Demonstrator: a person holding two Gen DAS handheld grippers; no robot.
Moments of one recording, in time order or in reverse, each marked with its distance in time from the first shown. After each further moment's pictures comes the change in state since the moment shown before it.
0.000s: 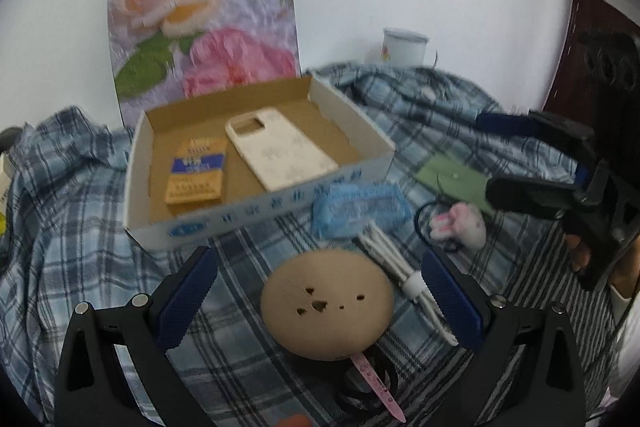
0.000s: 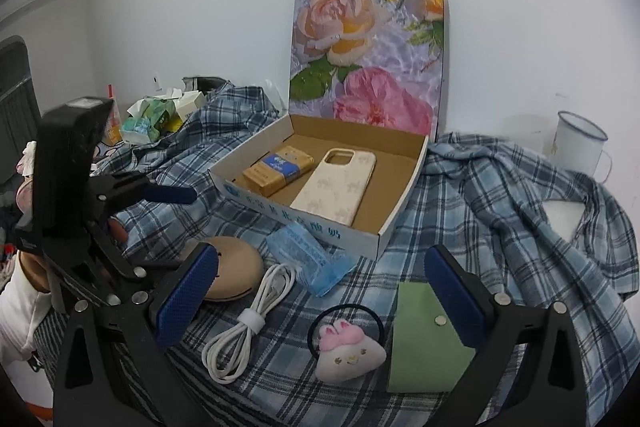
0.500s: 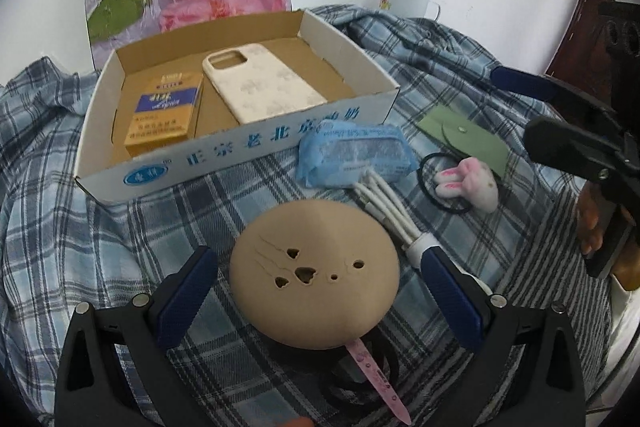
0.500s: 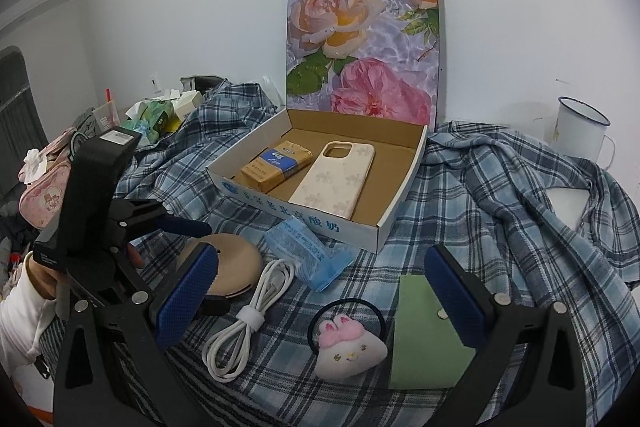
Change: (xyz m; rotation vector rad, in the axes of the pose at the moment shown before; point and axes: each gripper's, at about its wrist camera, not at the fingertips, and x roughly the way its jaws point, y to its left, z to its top) left arm 0.032 0.004 -0.012 -0.041 0.160 -0.066; right arm 0.003 -0.003 -0.001 0.032 0.016 0.011
